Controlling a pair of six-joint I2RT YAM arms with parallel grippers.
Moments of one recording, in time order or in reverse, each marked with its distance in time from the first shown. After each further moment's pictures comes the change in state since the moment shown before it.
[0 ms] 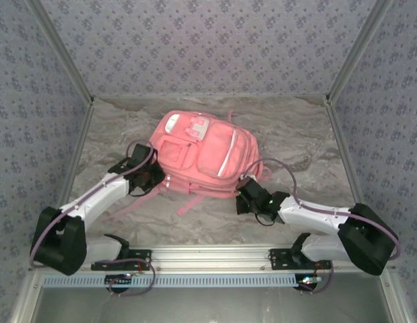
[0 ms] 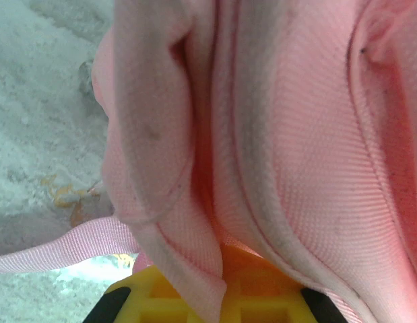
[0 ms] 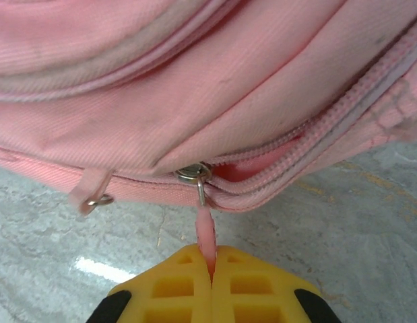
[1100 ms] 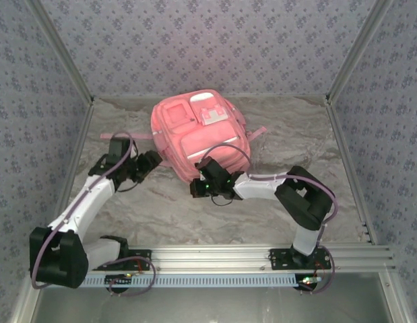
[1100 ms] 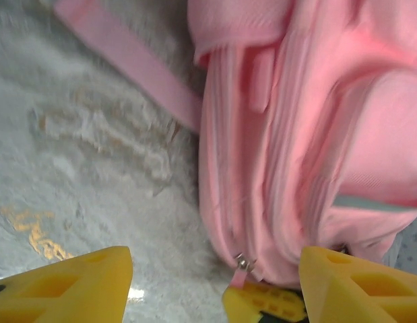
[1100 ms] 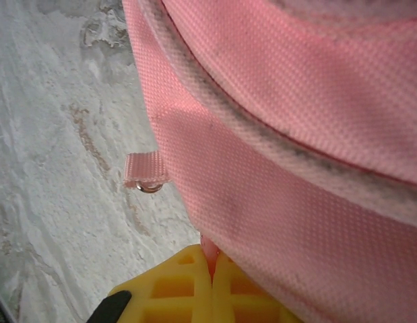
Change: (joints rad) left arm 0.190 -0.137 -0.035 0.052 0.301 0.090; right arm 0.062 0.568 0.455 0.306 -0.366 0.169
